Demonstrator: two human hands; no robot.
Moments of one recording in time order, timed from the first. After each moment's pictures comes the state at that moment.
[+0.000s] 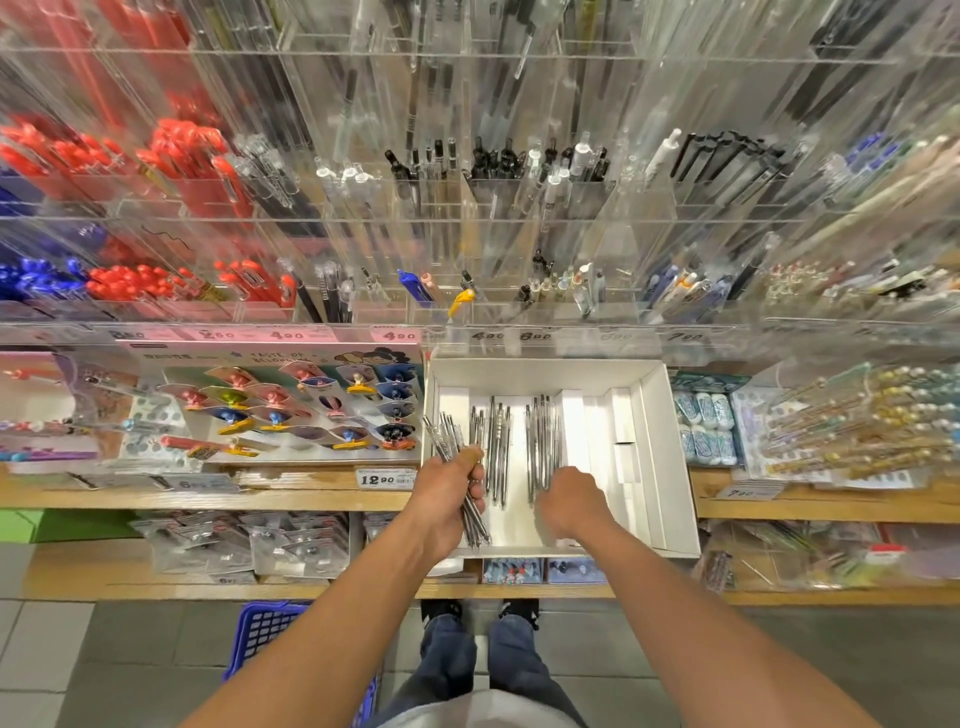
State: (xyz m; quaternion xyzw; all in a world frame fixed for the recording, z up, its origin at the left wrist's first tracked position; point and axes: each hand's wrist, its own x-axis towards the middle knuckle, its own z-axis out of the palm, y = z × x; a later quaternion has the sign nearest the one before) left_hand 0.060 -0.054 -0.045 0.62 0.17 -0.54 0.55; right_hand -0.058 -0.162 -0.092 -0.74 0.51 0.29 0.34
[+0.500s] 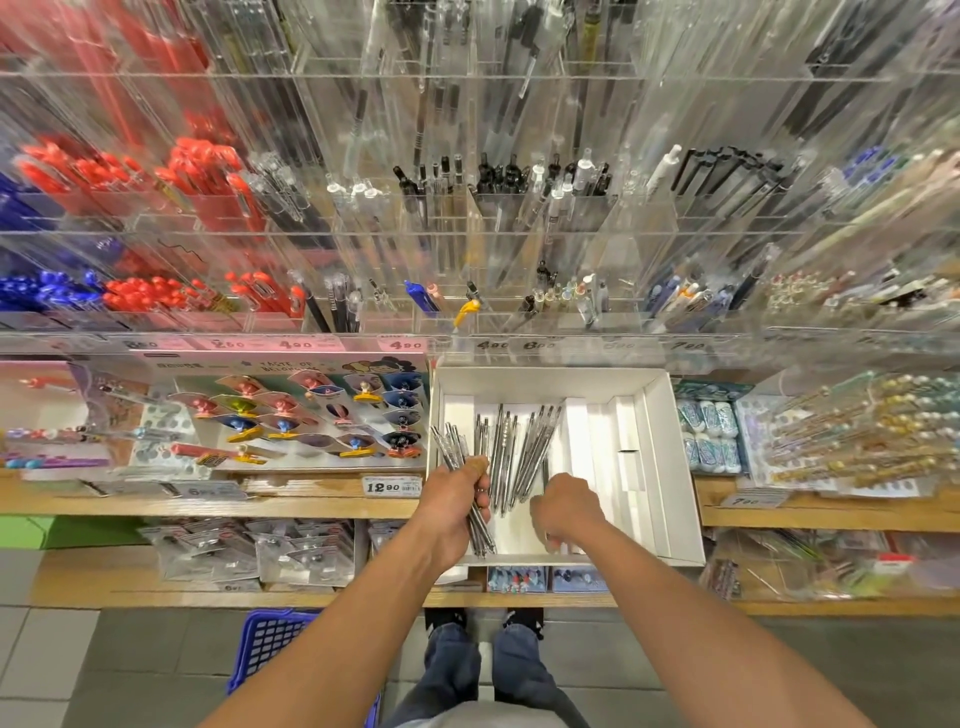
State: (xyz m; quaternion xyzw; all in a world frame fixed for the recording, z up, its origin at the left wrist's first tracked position) left_hand 0.057 -0.054 -0.047 0.62 0.16 -0.54 0.54; right_hand -0.046 -0.162 -0.093 -0.71 0.51 0.34 0.35
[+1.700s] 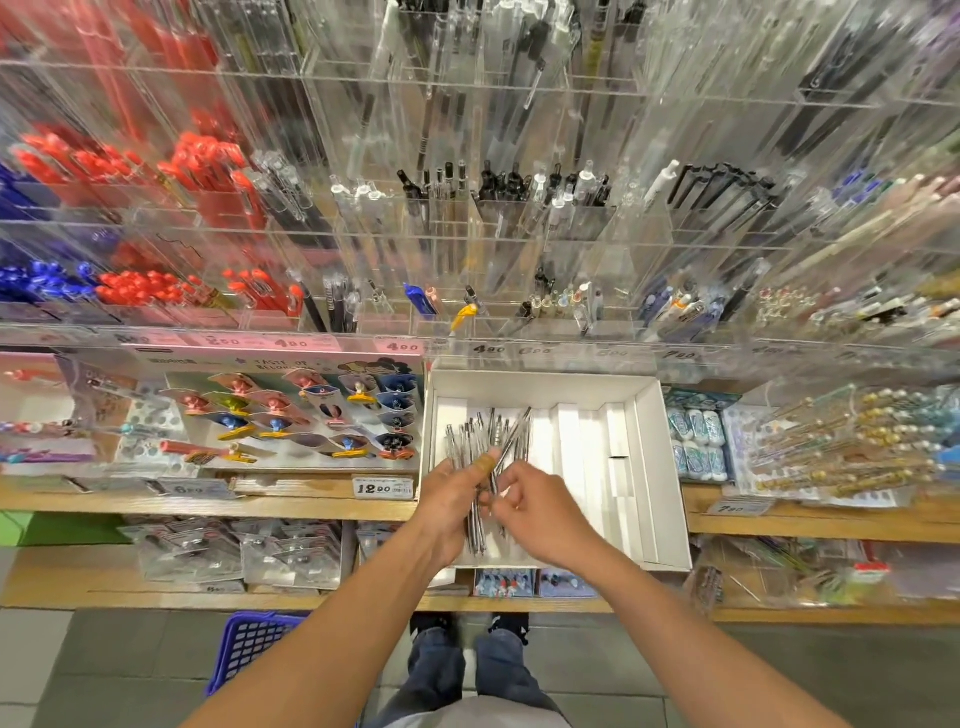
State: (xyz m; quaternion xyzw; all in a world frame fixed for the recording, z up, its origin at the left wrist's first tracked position) left_hand 0.056 -0.059 -0.056 0.60 0.14 -0.55 0.56; right_hand -0.050 -0.139 -0.050 -0.79 0.36 0.09 0.49
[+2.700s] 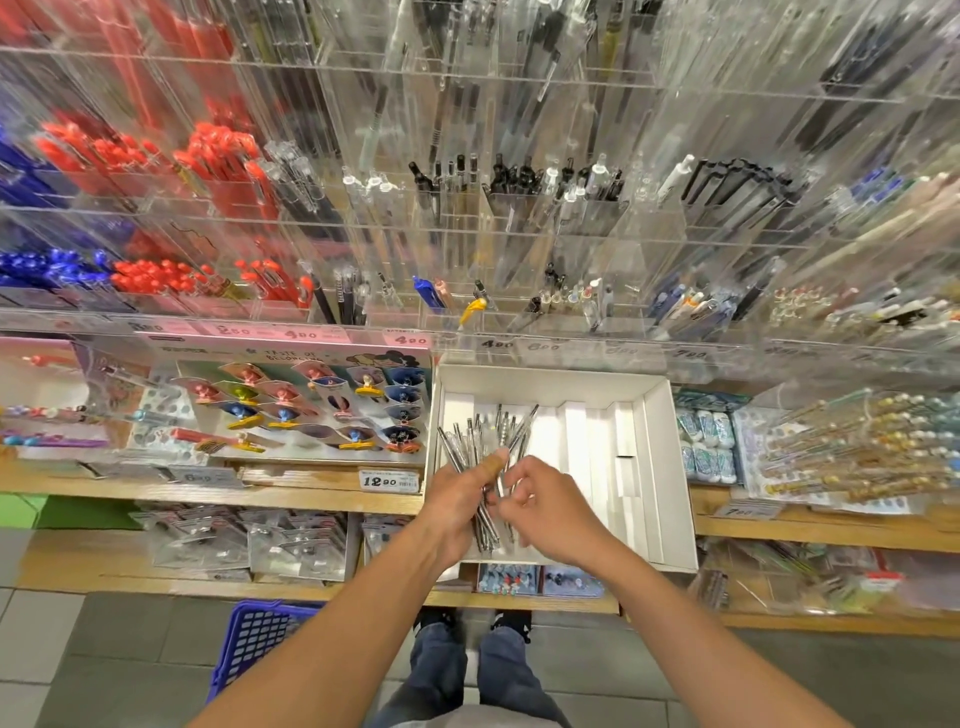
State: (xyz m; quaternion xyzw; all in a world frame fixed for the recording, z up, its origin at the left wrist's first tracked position) left_hand 0.051 -0.056 -0.049 0.59 0.16 -0.55 0.56; right_hand -0.054 -0.141 -0.043 -0.74 0.38 0.10 0.54
